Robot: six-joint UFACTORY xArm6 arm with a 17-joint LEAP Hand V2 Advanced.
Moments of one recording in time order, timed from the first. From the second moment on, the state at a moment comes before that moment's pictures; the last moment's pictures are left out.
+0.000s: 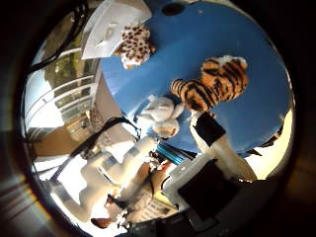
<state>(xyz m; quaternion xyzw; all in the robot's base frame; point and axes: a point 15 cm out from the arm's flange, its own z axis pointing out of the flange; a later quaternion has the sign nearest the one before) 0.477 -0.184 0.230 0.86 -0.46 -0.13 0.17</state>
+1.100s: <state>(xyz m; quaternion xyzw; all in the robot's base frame) 0.440 -0.196 0.139 0.86 -0.44 -0.18 0.20</state>
